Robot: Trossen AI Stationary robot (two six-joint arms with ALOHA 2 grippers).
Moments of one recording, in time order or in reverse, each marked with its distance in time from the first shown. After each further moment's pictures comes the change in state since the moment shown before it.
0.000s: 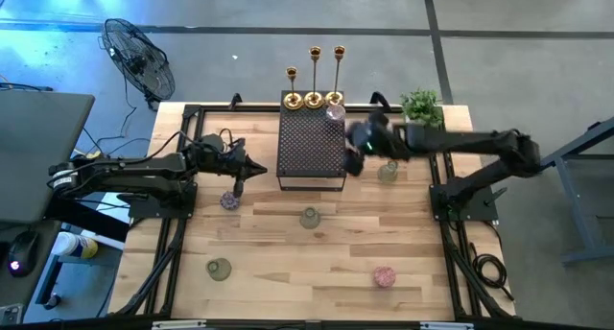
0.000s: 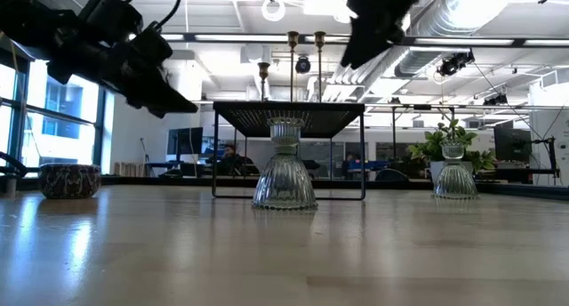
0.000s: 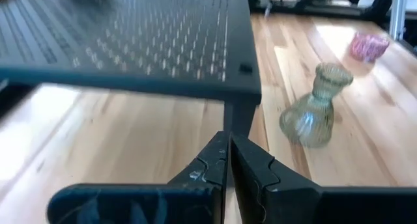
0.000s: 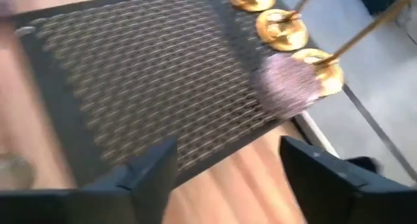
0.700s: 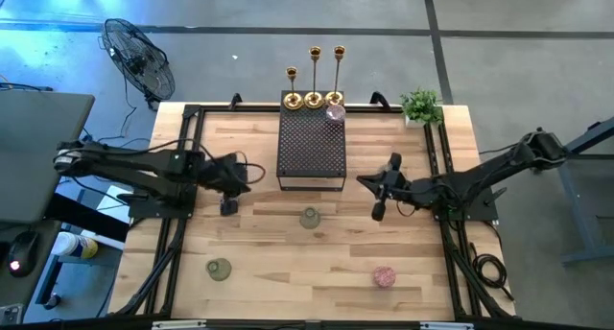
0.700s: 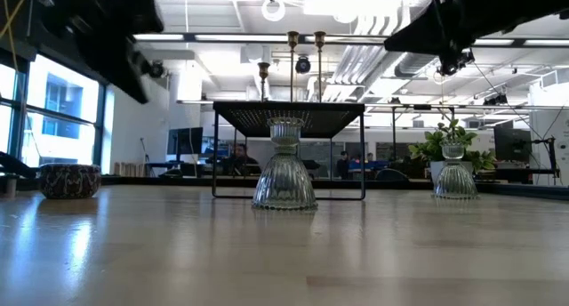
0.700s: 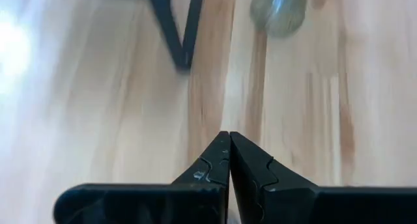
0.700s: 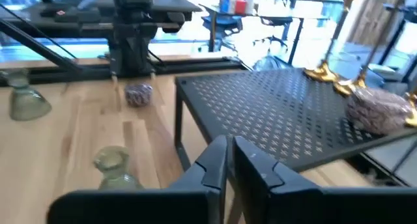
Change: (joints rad) left arm -0.429 0.000 0.422 -0.965 -0.411 -0.221; right arm 0.464 -0.386 -0.793 1.016 0.252 -0.073
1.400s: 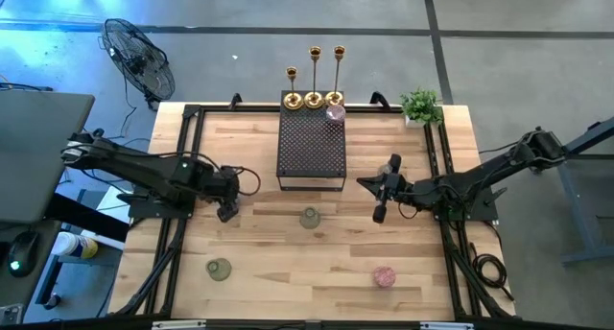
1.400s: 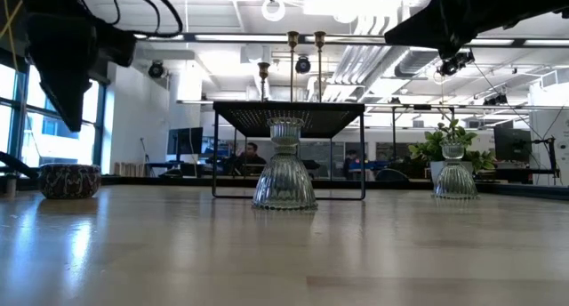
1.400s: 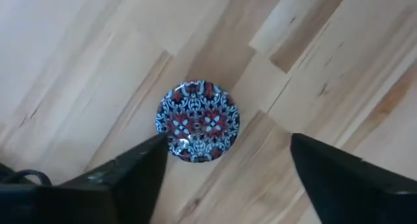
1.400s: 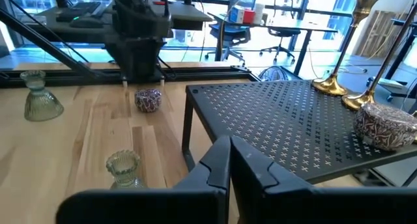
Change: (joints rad) left arm -0.144 0.113 0.061 -0.372 -0.046 -0.667; right arm 0.021 0.000 0.000 0.032 -0.002 -0.047
